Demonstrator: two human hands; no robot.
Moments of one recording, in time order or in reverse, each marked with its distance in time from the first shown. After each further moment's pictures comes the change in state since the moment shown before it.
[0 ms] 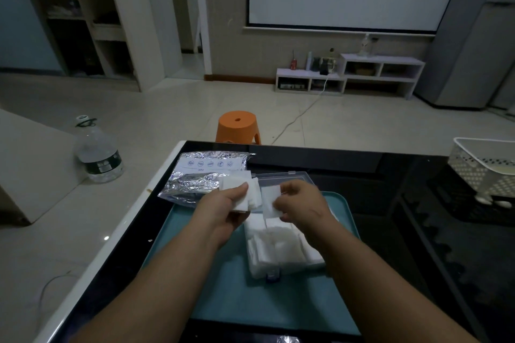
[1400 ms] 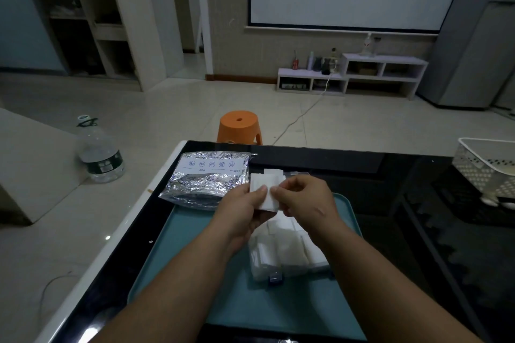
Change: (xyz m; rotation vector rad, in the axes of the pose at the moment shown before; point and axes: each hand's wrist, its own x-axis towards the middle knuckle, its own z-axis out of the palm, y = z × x) left_hand -0.016 -0.011 0.020 0.133 -0.176 0.120; right_hand 0.006 0.001 0.000 -0.036 0.119 -0.126
